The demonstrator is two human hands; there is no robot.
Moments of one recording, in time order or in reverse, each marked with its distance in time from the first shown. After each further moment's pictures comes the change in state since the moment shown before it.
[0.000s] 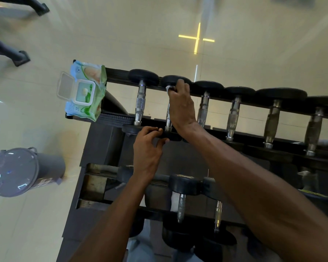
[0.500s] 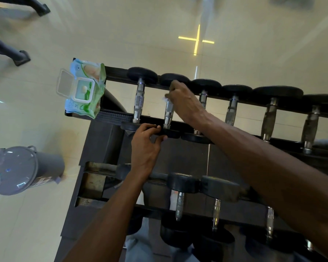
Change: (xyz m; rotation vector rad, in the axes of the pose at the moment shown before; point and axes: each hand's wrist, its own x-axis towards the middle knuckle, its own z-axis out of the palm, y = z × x) left_hand 0.000 0.004 -0.005 -0.031 0.005 -0.005; right_hand 0.006 0.028 -0.031 0.157 -0.266 -0.317
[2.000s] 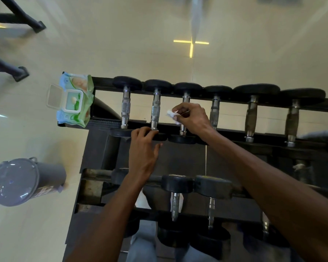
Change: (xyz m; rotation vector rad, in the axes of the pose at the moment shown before) left_hand -0.012 0.029 0.016 0.372 -0.131 0.154; right_hand -0.077 0.037 -0.018 0.663 0.072 0.557
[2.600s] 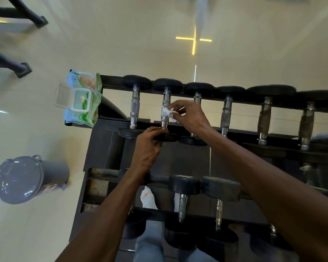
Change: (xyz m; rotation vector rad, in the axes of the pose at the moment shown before) left_hand 0.026 -0.030 -0.003 -0.396 -0.101 -0.043; right_hand 0.018 -0.024 0.035 -0.073 -0.023 -0.110
